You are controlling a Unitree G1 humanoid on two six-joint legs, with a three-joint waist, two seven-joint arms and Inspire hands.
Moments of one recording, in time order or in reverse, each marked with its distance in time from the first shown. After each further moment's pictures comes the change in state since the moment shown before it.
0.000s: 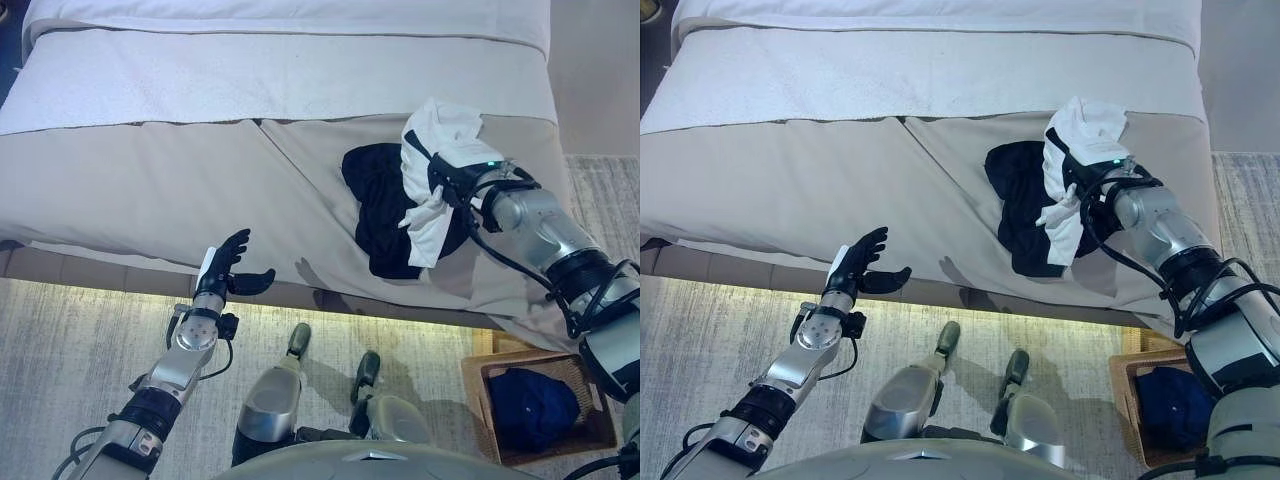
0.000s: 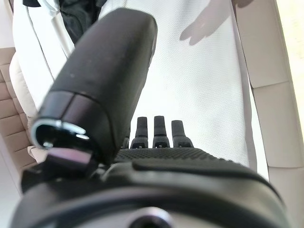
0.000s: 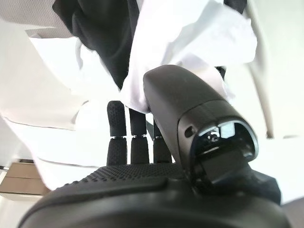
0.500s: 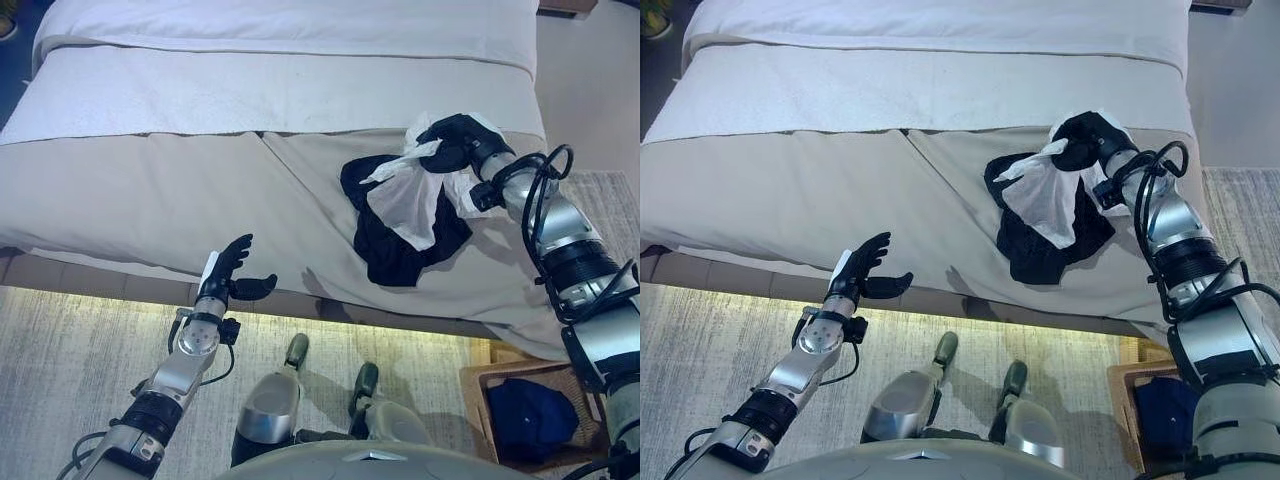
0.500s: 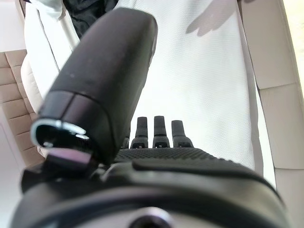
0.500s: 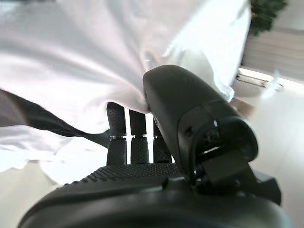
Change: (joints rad) left arm 0.020 -0.012 0.000 0.008 0.022 -0.006 -0.007; right arm -0.035 0.087 -0.221 -0.036 0.785 0.143 -0.060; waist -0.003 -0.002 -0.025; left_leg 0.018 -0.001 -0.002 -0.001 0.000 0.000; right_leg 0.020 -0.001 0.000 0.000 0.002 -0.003
